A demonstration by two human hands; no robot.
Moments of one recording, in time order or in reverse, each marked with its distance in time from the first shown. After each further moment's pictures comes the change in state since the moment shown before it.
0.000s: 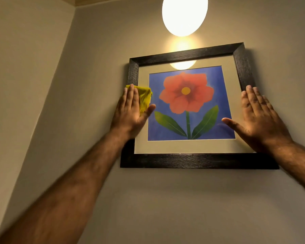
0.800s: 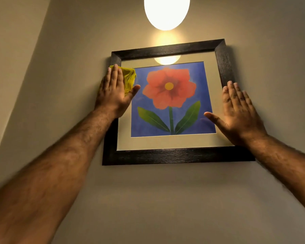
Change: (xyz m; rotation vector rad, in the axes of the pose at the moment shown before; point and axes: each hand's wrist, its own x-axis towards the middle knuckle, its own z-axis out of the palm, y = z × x) left_hand 0.049 0.007 -0.006 0.093 0.041 -0.020; right_hand 0.000 0.000 0.000 -0.038 -0.004 0.000
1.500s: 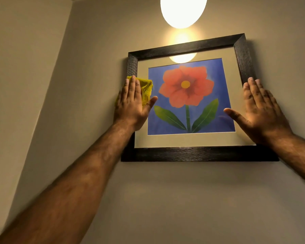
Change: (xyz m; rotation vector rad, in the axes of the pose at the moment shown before) left_hand -0.045 0.007 0.002 -0.007 0.008 -0.006; right_hand -0.001 0.002 0.003 0.095 0.010 0.040
